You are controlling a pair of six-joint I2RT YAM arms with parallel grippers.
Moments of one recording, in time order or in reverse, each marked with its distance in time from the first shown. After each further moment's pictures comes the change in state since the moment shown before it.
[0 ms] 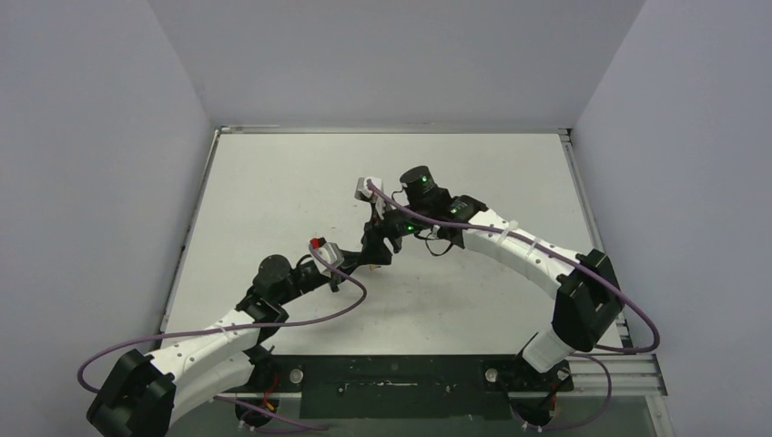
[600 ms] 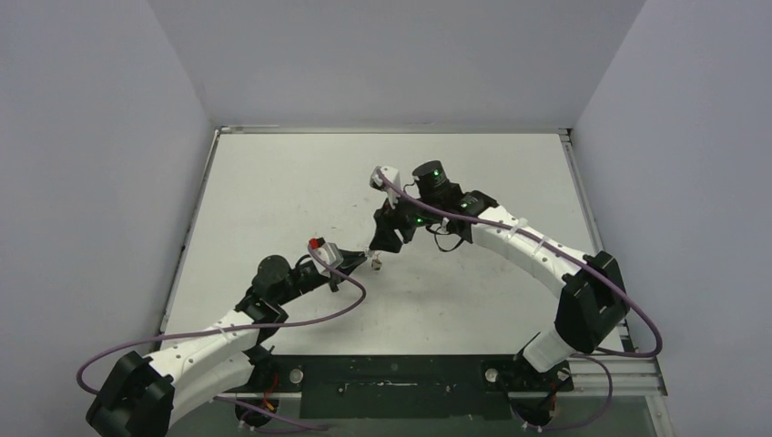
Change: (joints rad) left arm 0.001 -0.011 0.000 -0.001 0.000 0.000; right arm -0.029 -0.013 0.010 -0.083 0.191 -0.010
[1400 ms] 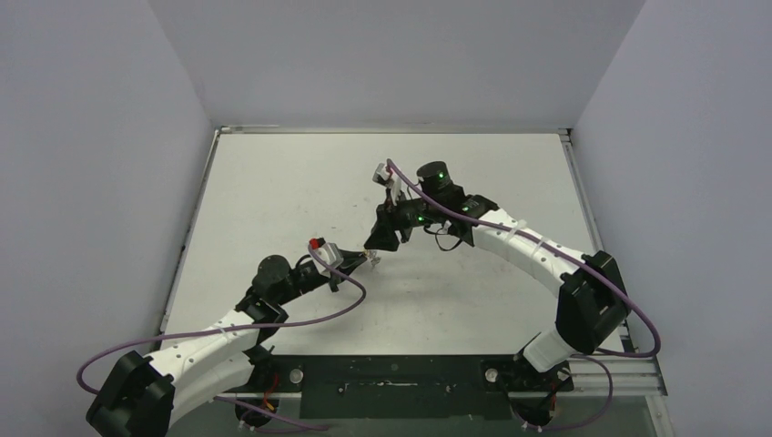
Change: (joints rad) left arm 0.000 0.001 0.000 0.000 0.002 0.000; right arm -0.043 -0.014 -0.076 0.194 -0.146 0.178
